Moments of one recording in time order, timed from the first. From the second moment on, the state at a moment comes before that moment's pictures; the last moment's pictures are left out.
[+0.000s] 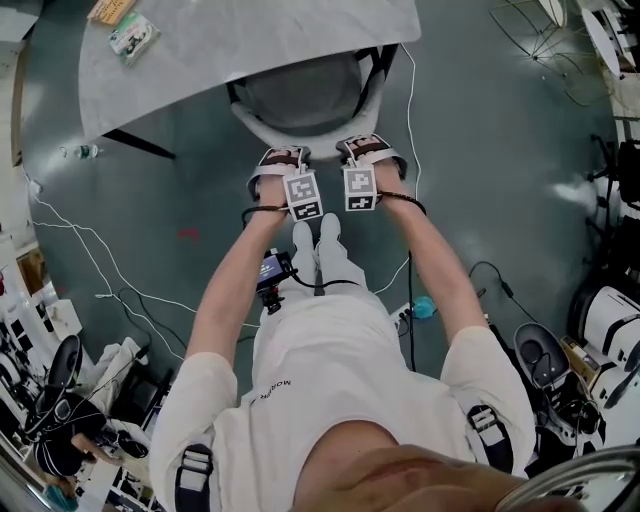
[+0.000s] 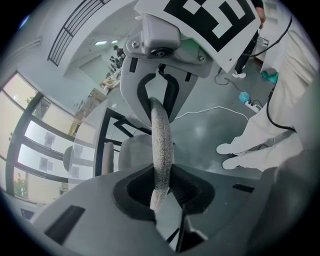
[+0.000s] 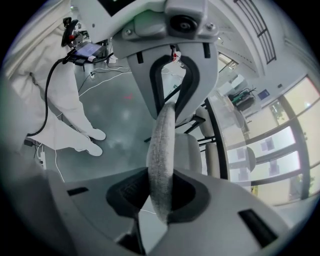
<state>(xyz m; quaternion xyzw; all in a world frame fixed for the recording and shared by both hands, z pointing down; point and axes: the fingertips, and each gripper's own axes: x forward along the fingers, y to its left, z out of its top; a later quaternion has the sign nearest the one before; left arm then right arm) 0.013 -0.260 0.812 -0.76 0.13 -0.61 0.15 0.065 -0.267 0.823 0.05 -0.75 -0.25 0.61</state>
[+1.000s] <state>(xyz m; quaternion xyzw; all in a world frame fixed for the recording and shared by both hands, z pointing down) 0.019 -0.140 0.807 -0.77 0.12 -0.62 0.13 0.070 -0.147 0.817 0.04 -0.76 -0.23 0.61</state>
